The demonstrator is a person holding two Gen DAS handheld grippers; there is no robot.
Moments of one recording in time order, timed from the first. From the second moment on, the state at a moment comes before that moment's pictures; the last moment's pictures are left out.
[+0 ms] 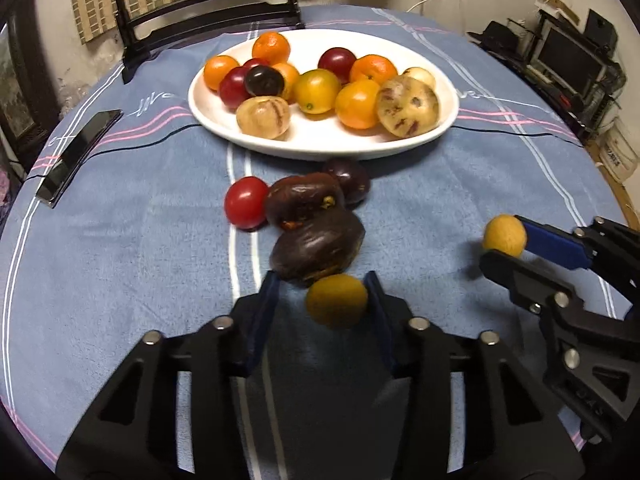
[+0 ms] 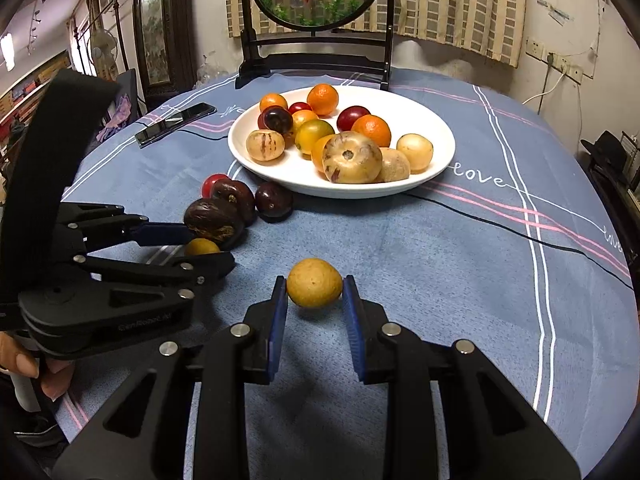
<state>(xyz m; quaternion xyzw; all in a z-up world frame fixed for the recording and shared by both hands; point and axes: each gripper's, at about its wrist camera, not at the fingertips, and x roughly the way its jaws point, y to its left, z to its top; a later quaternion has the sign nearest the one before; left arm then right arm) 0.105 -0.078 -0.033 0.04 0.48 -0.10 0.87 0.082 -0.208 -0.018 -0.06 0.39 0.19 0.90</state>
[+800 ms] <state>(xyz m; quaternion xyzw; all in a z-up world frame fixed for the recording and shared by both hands) 0.116 -0.044 0.015 0.02 0.44 -0.12 0.89 0.089 -0.213 0.009 -0.05 0.36 0.18 0.91</state>
